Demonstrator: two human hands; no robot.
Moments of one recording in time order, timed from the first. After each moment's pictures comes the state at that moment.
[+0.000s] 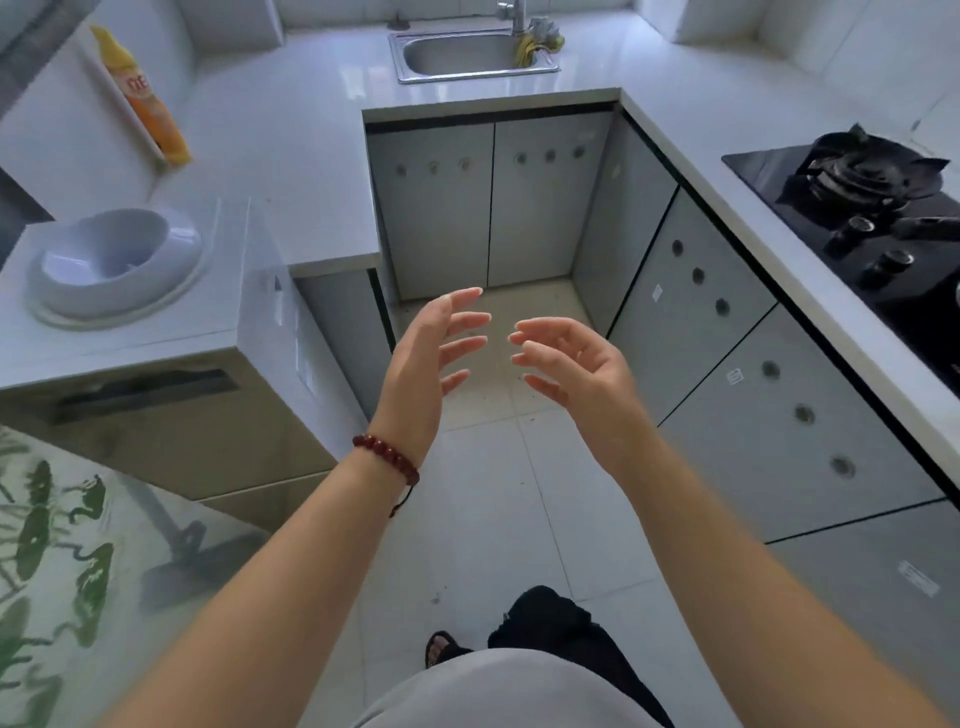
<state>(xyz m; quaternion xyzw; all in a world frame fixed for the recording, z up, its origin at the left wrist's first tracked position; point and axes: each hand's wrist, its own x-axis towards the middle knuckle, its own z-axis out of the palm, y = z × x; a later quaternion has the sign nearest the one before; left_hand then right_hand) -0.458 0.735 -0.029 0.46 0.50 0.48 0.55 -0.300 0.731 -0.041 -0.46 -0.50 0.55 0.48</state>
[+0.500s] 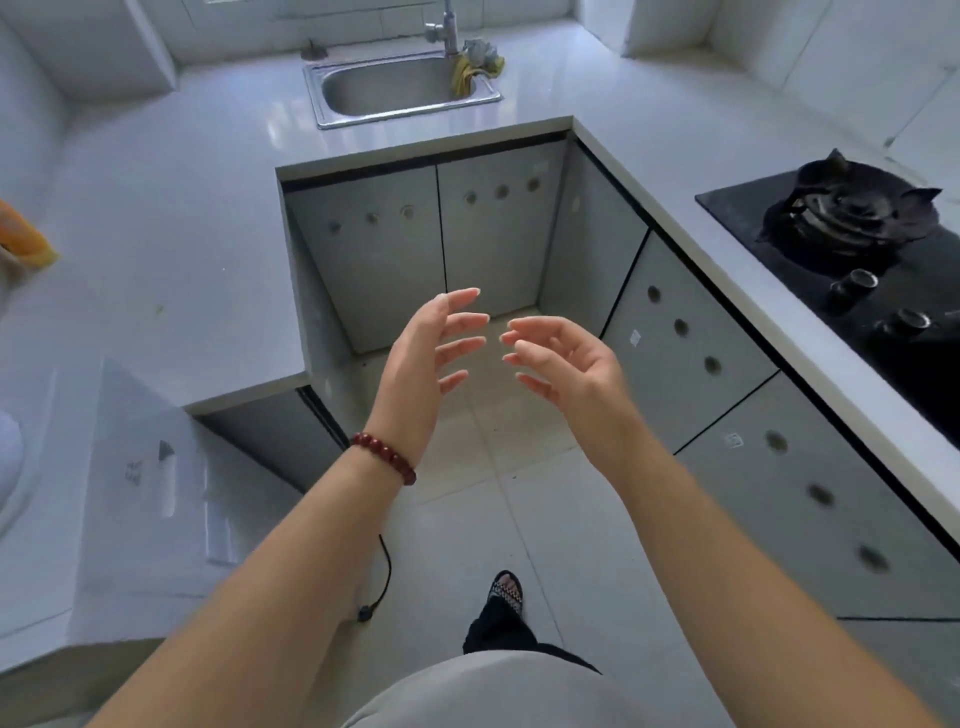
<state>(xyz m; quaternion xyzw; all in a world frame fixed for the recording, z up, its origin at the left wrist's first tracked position) -0.409 0.980 -0.029 0.48 0.48 0.44 0.59 -0.260 0.956 -0.043 -0.50 -0.45 0.52 0.52</state>
